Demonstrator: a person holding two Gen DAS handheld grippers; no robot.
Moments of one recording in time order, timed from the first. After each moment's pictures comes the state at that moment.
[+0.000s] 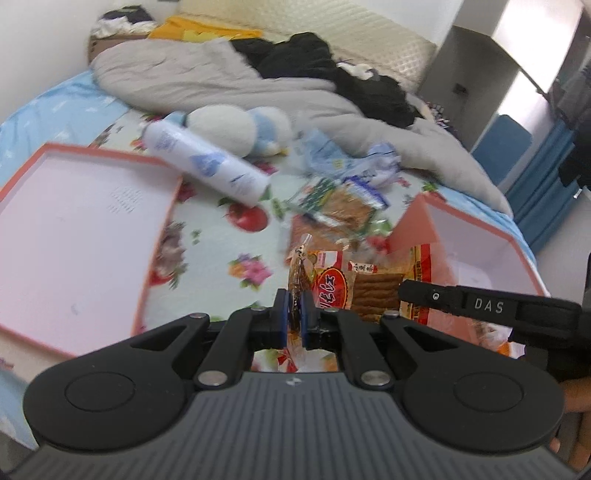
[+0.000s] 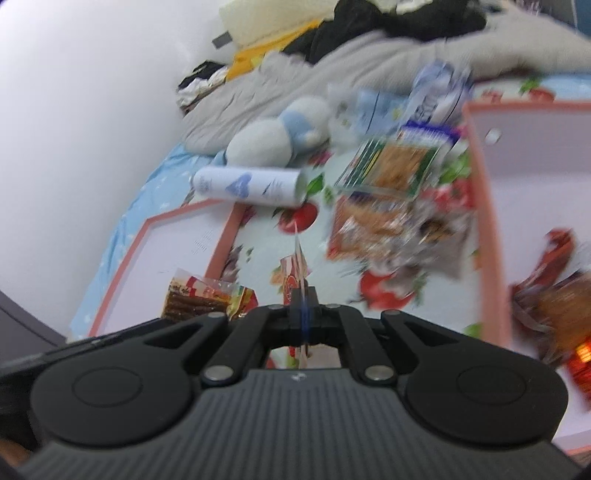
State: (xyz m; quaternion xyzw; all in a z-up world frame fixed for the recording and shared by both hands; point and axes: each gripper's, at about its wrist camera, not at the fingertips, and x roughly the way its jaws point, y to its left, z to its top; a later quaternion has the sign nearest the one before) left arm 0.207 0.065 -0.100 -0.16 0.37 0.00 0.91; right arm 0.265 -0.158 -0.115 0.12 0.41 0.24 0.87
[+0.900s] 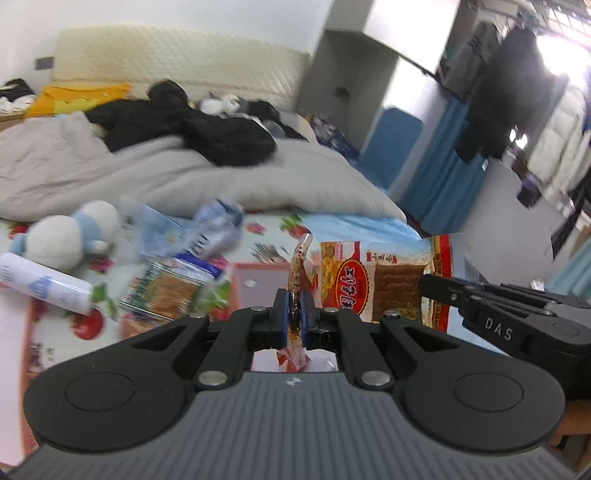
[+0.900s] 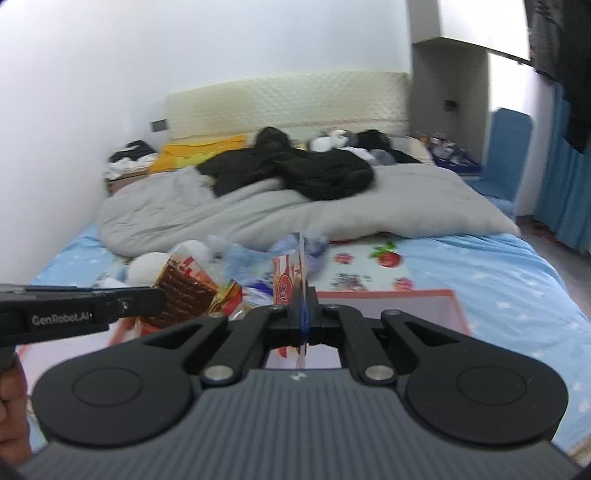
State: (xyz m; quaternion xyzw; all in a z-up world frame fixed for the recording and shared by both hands) left arm 0.279 -0.123 0.018 -0.09 0.32 -0.16 0.93; right arm 0.250 -0.310 0.010 0.02 0.27 0.09 0.96
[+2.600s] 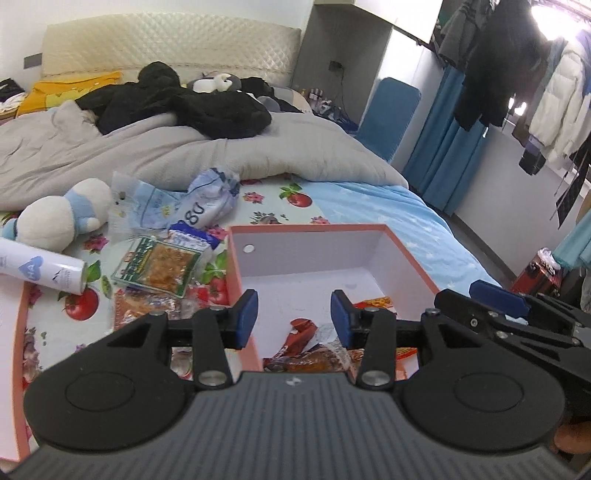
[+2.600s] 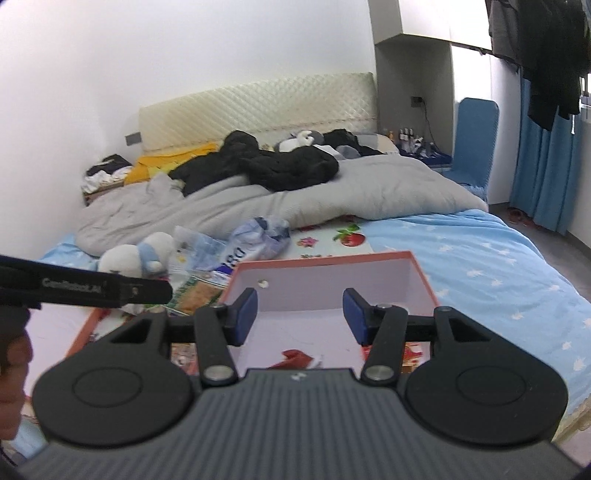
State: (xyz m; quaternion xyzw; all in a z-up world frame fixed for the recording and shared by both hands) left arm 0.270 -0.122 -0.025 -0.07 0.34 -0.16 0.92; right arm 0.202 -0.332 -0.041 0.04 0.24 0.07 0.97
